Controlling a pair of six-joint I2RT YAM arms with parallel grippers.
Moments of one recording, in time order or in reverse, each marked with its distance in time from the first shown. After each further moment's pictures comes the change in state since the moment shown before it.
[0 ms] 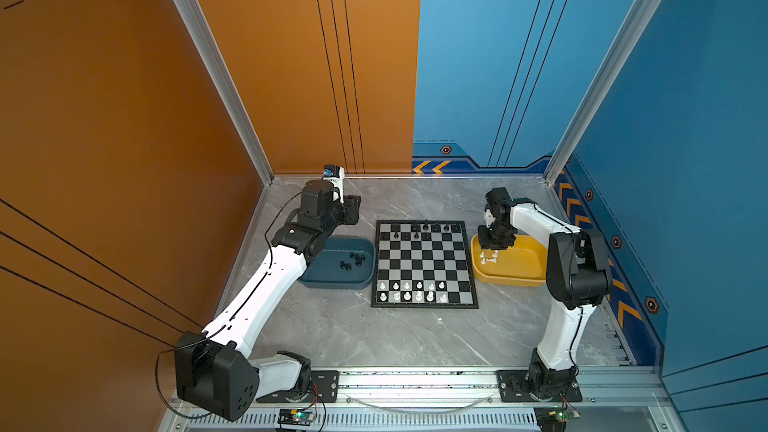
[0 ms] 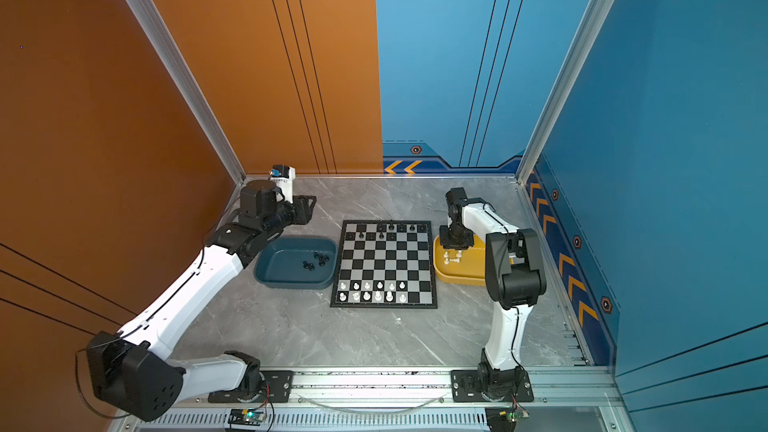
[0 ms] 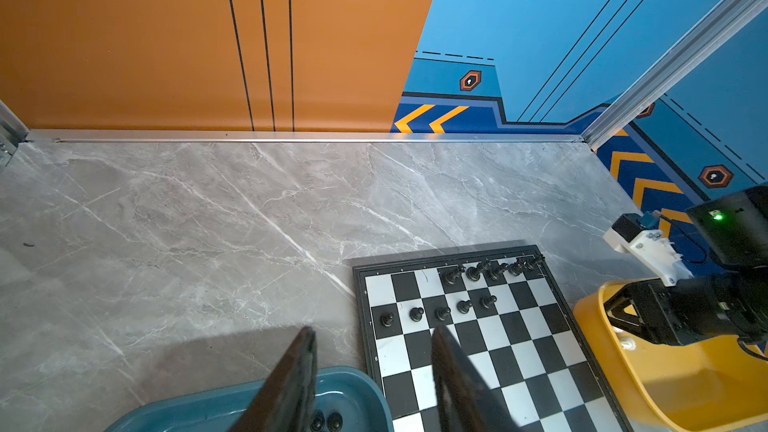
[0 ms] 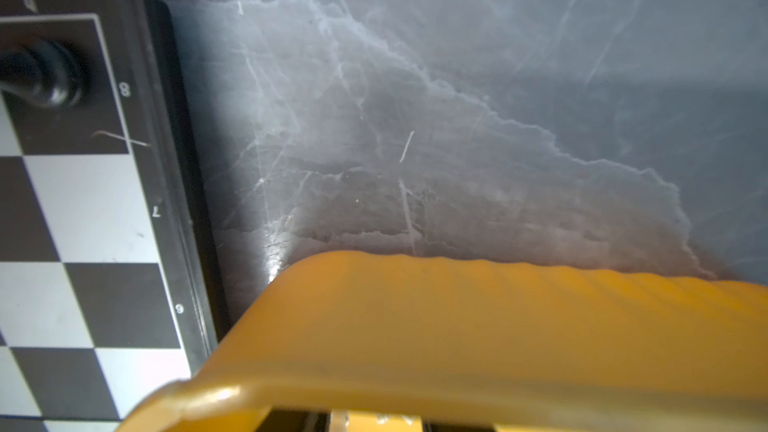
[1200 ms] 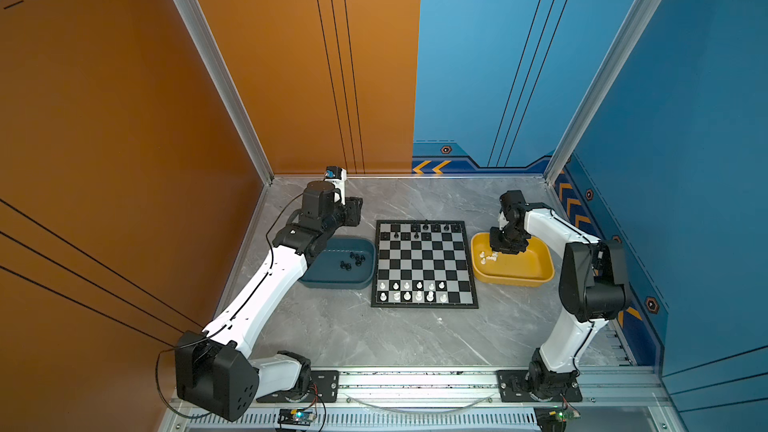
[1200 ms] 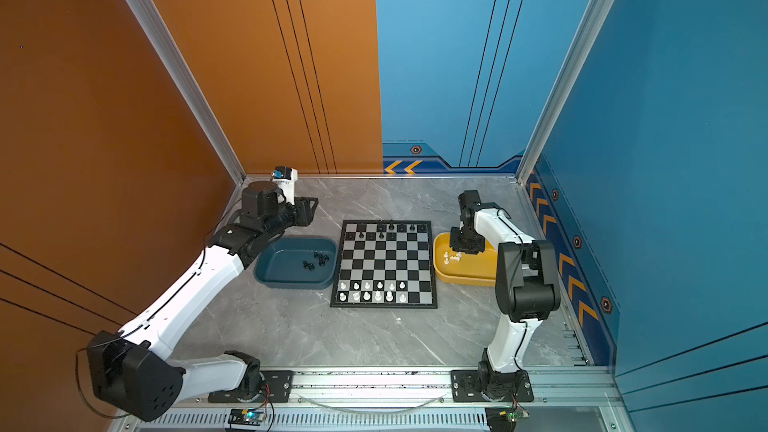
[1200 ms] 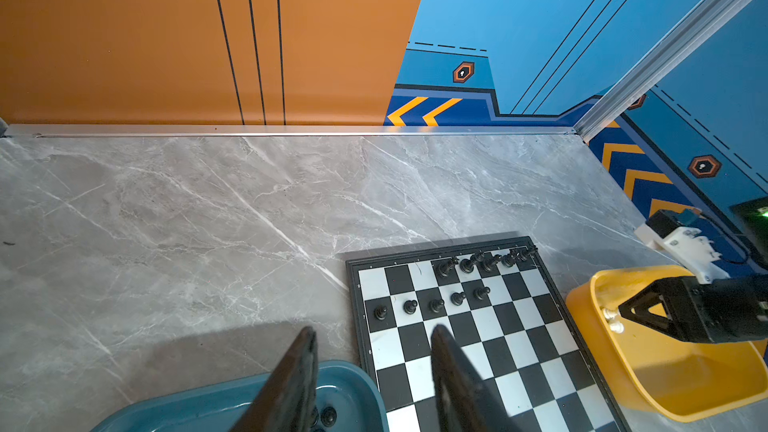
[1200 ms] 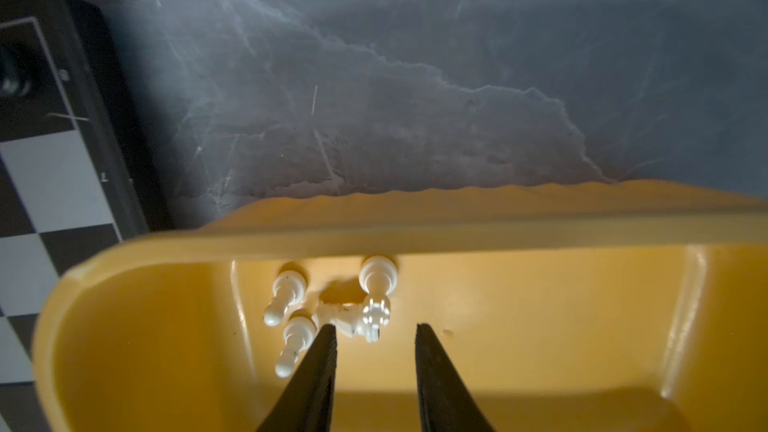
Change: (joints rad) left arm -0.008 0.000 -0.010 -0.002 0.019 0.000; right arm -0.063 -0.099 -0.105 0.011 0.004 0.063
